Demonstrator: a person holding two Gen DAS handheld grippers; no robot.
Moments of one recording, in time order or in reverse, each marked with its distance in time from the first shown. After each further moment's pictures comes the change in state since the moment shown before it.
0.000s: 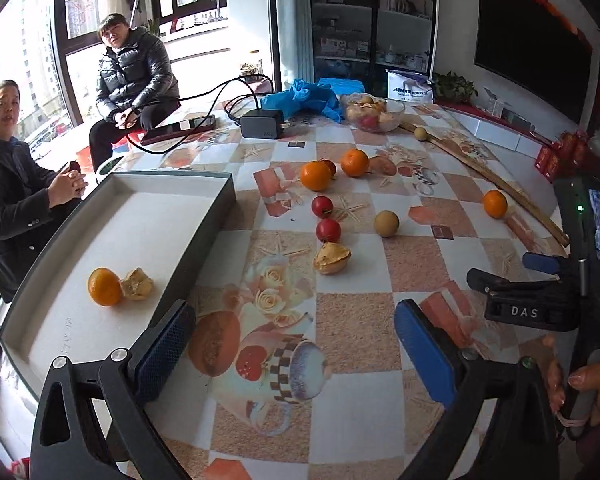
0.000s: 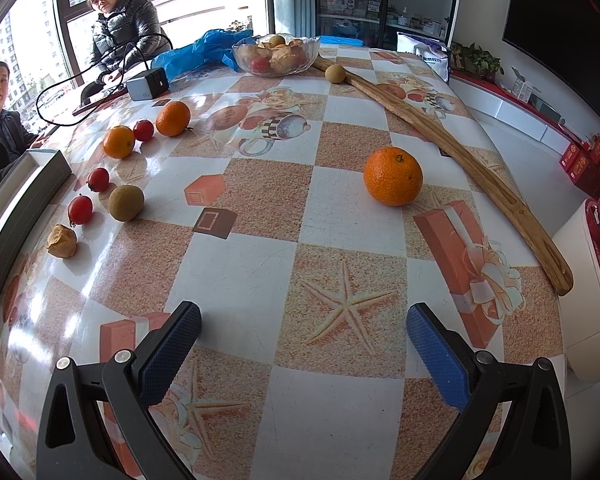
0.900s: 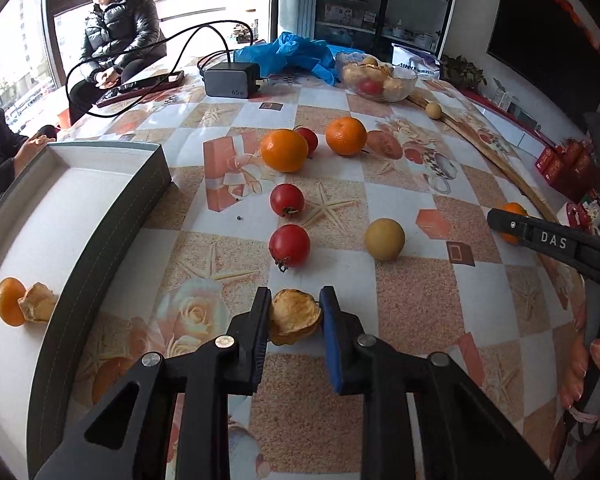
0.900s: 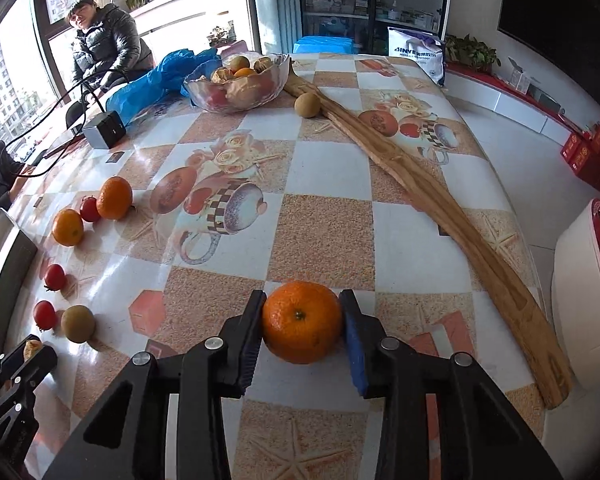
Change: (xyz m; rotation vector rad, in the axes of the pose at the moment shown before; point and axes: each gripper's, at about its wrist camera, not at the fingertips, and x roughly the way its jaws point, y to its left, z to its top) left arm 0.073 -0.012 0.020 -0.087 0.117 -0.072; right arm 0.026 -0.031 0.065 0.099 -0.031 0.060
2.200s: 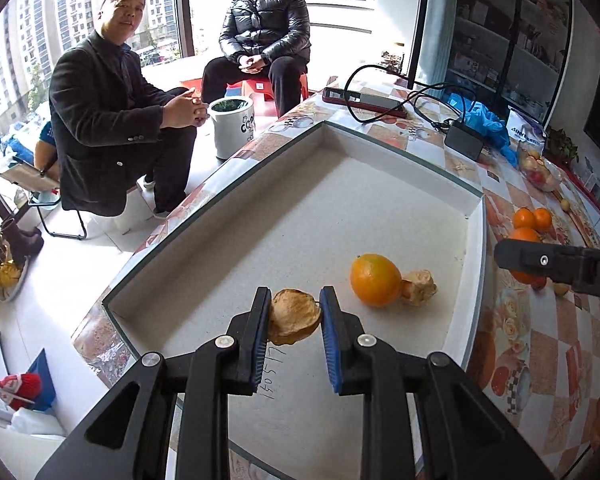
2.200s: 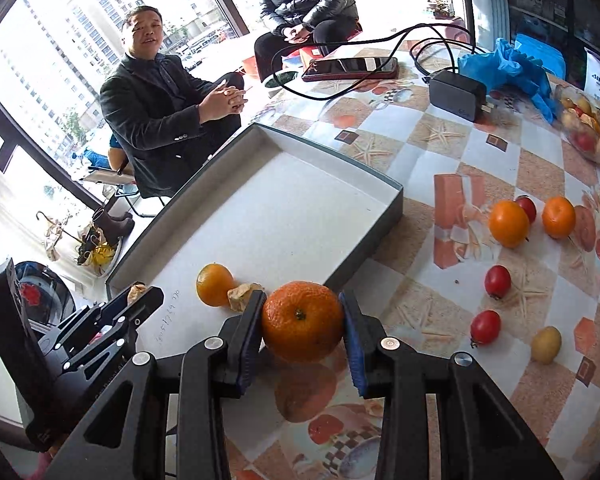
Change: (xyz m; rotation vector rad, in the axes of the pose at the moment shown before) left arm -0.086 0.213 -0.038 -0.269 -0.074 0.292; right arm -0.021 0.289 -0.007 -0.339 0.174 0.469
